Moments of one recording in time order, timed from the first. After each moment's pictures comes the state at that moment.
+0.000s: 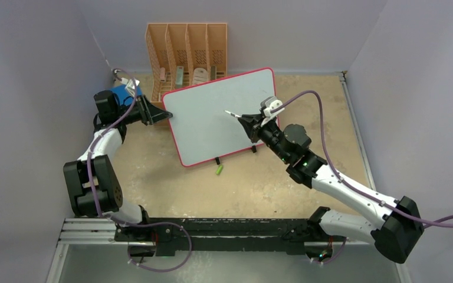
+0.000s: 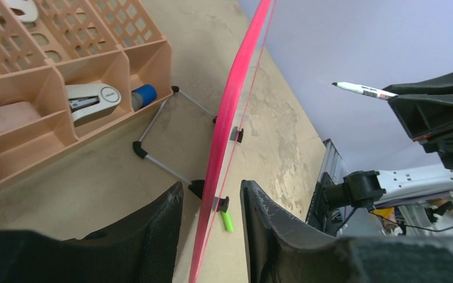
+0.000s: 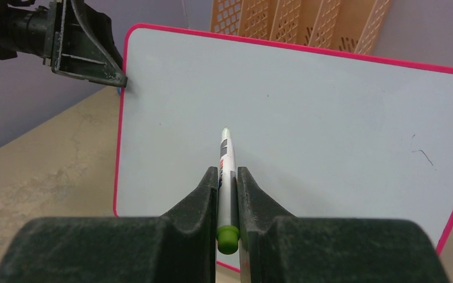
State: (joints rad) left arm 0.25 1.49 0.93 0.18 1.23 -0.42; right arm 0.76 1.07 0.76 0.36 0.05 0.06
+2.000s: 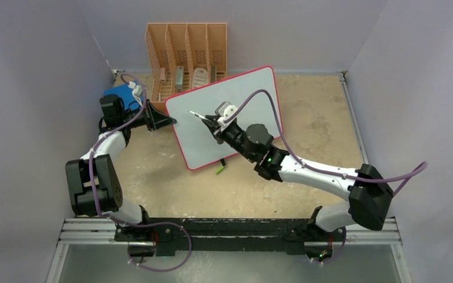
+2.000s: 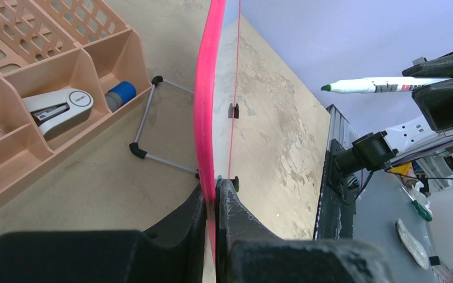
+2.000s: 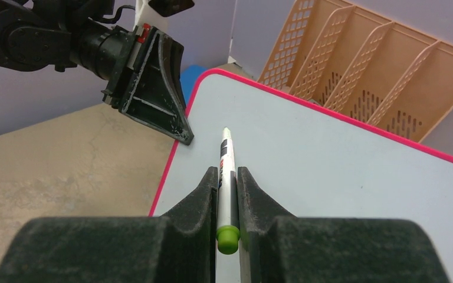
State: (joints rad) left arm 0.21 1.51 0.87 0.26 1.35 -0.28; right arm 0.99 1.40 0.94 0.58 0.12 -0.15
